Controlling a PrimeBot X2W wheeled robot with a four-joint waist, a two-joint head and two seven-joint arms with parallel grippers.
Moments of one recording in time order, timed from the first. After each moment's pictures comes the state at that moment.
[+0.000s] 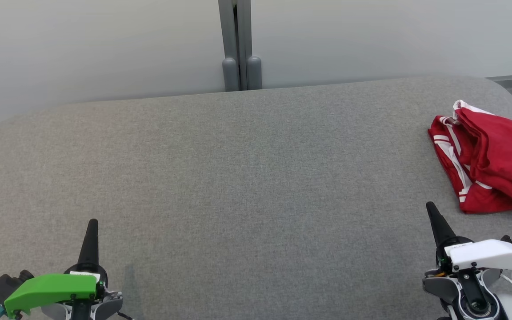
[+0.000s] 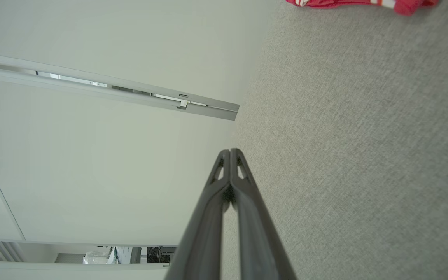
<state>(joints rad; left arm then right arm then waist) -0.07 0.04 0.09 0.26 -1.34 -0.12 0.04 -0.09 -0.05 -0.09 0.27 1.32 0.13 0.06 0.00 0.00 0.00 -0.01</state>
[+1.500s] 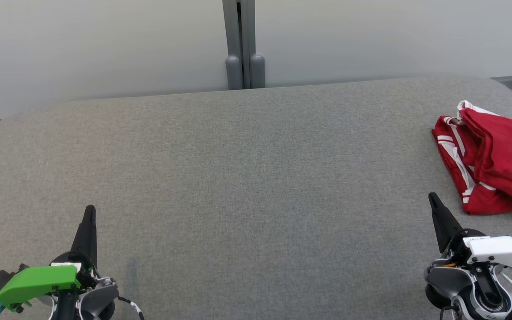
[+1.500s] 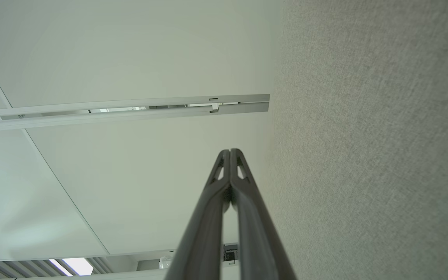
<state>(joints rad) -0.10 0.05 0.11 0.25 -1.61 -0.13 0.11 -0.11 -0.05 -0.11 0.25 1.61 0.13 0.11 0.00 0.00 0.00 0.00</state>
